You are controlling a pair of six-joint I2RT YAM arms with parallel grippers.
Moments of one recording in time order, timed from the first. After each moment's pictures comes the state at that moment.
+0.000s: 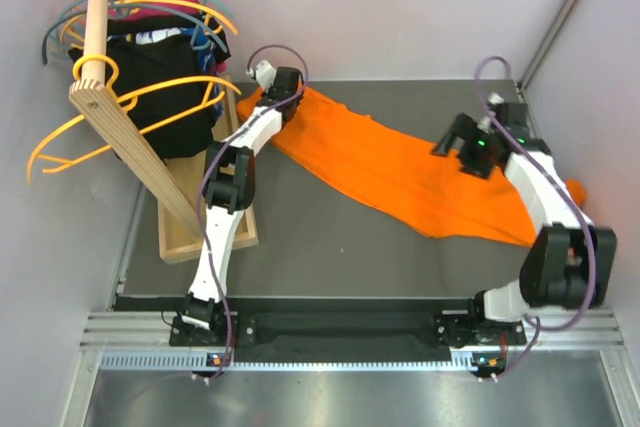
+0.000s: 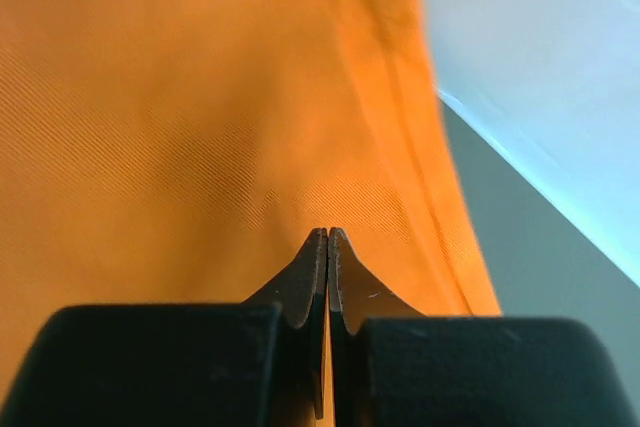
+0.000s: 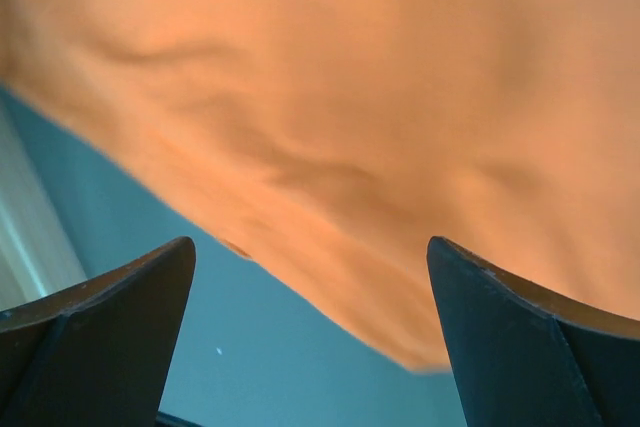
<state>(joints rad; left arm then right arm) -0.28 2.59 2.24 -0.20 -0.47 -0.86 0.01 1.53 1.19 -0.50 -0.34 0.44</state>
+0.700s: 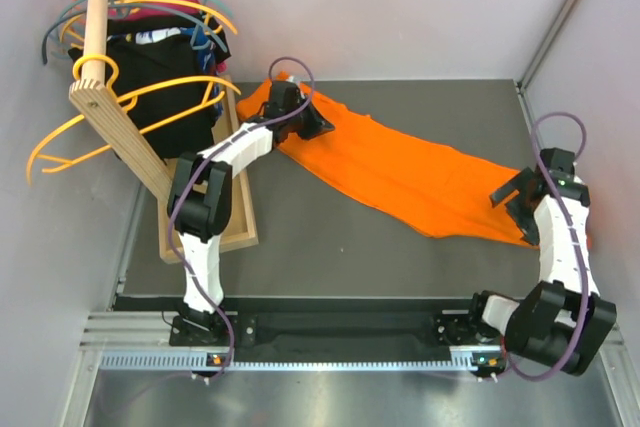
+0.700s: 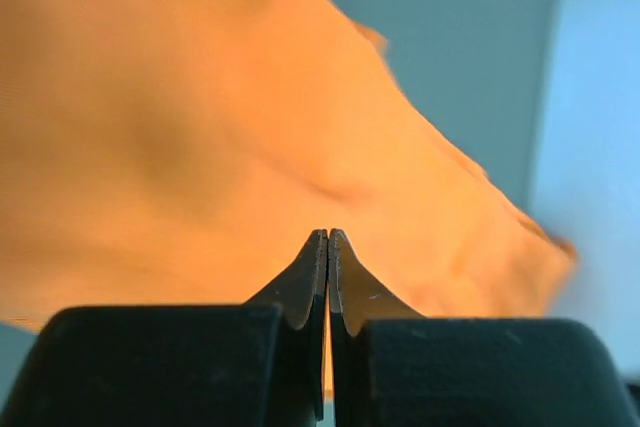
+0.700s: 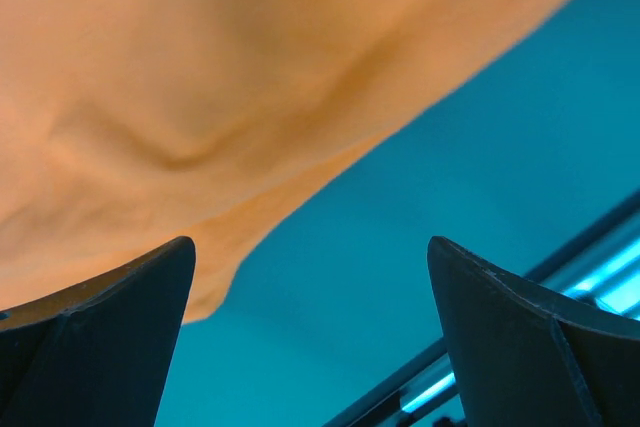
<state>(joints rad) -0.35 2.07 1.59 -0.10 0.26 -0.85 -0.33 1.12 0.91 -0.90 0.12 0.60</state>
